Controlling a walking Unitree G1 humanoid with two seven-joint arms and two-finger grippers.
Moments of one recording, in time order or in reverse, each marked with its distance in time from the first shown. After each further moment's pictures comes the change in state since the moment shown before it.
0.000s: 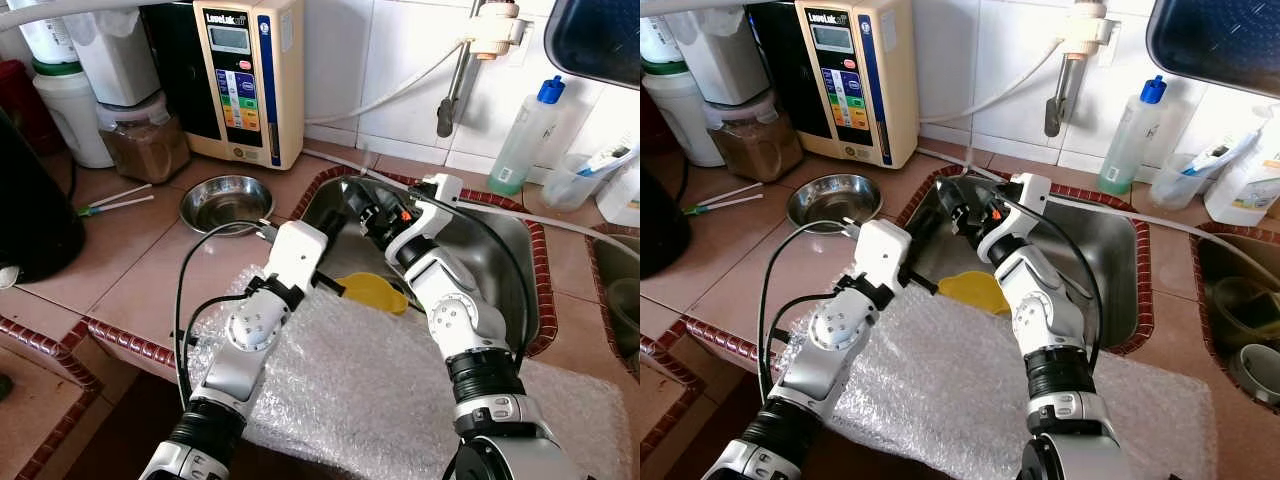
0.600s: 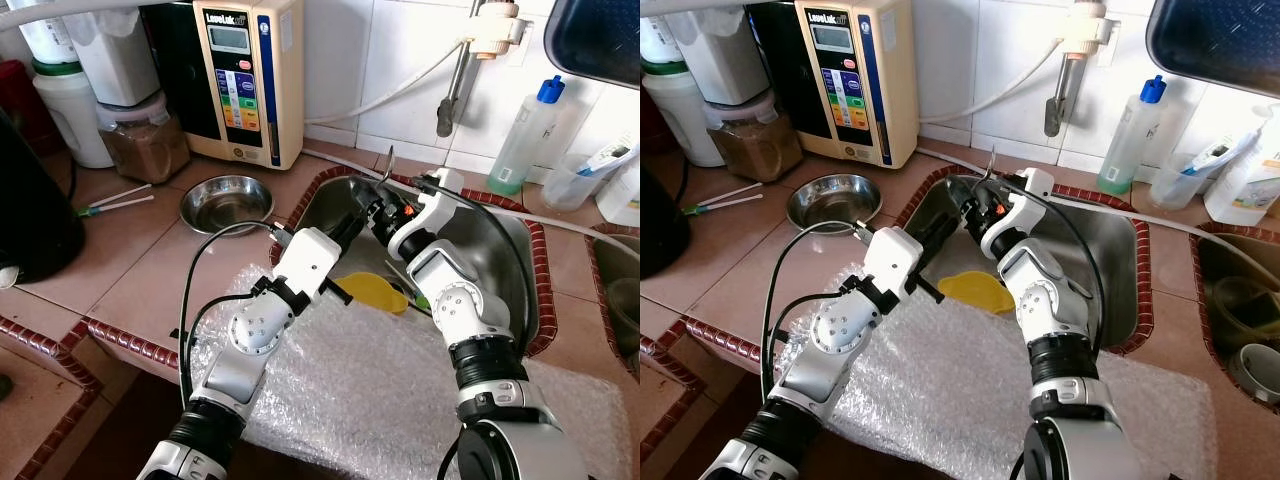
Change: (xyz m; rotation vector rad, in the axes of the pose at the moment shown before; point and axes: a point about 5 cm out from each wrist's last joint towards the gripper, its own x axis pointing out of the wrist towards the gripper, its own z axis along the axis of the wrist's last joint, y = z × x) left arm -0.001 -0.007 0.003 0.077 -0.030 -0.088; right arm 0.009 -0.011 0.007 -0.033 0.054 -0.135
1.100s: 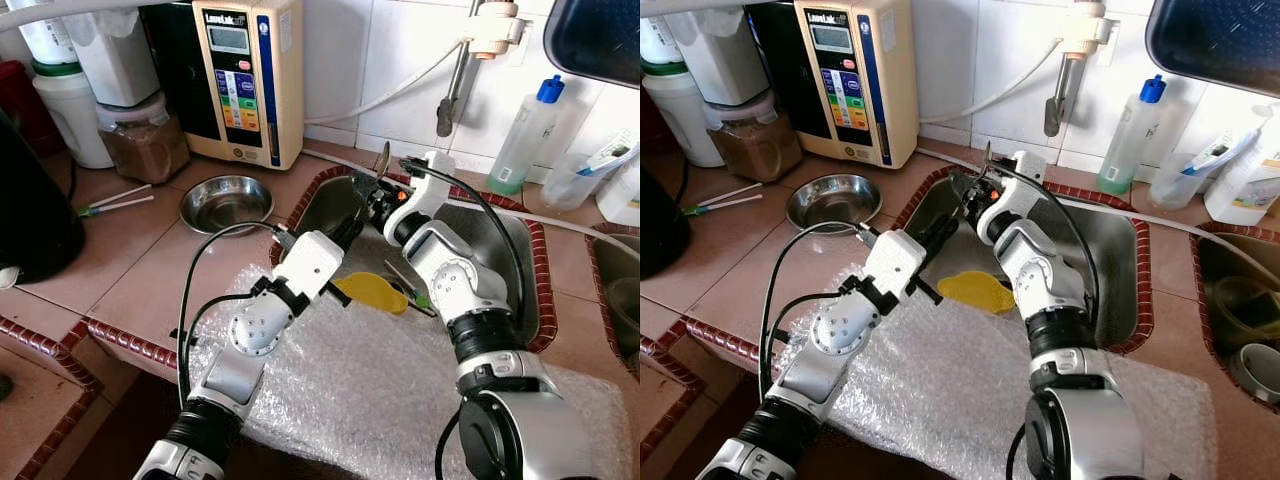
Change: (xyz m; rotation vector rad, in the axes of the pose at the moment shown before) left arm 0.000 0.000 -0.001 0.076 0.017 -0.012; right arm 0.016 0.003 0.009 0.029 0.054 -0.085
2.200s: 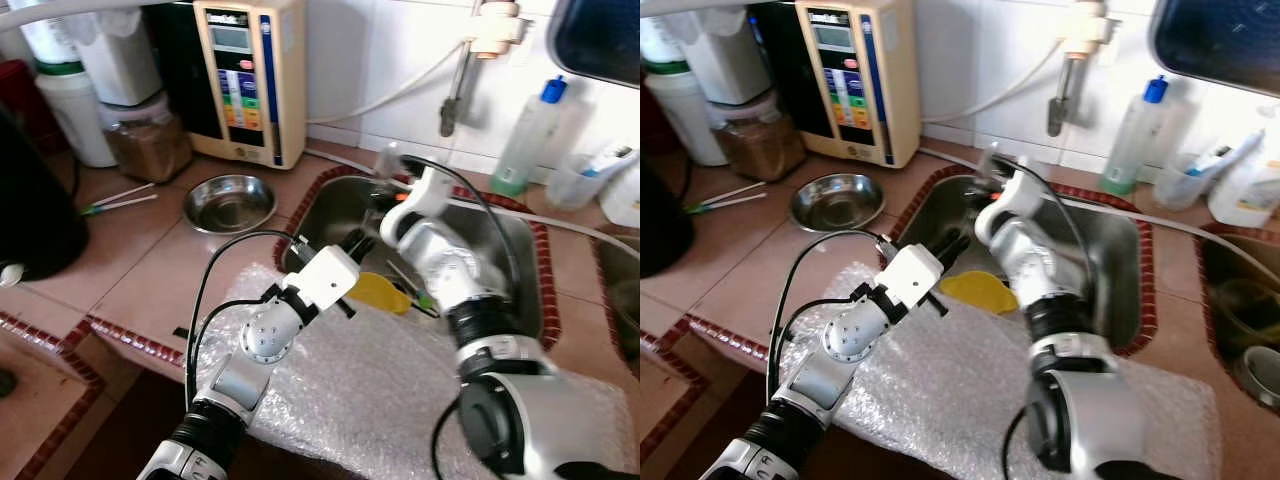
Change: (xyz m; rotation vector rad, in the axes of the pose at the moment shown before) left arm 0.001 0.000 0.007 0.040 -0.052 0.007; right arm -0.010 -0.044 0.016 0.039 -0.016 -0.277
